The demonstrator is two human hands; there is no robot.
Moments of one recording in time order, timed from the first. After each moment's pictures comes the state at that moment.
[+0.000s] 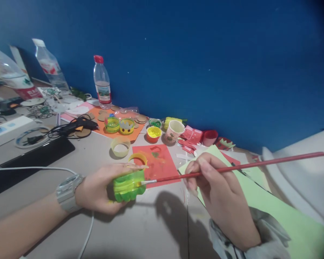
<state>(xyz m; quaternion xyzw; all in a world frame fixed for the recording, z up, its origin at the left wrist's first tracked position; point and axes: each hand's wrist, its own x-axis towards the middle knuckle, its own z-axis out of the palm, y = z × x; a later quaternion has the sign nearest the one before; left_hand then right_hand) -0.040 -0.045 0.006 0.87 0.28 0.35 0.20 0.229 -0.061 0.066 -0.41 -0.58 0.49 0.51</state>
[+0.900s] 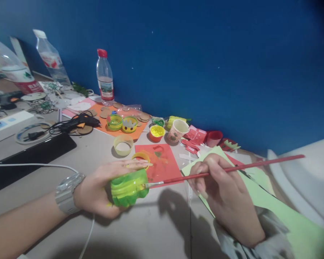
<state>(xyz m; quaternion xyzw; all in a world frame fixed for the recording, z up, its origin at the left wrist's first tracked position) -0.043 -0.044 0.010 0.85 0.23 0.40 0.24 0.235 -0.045 0.059 -0.38 -0.53 0.56 0.51</state>
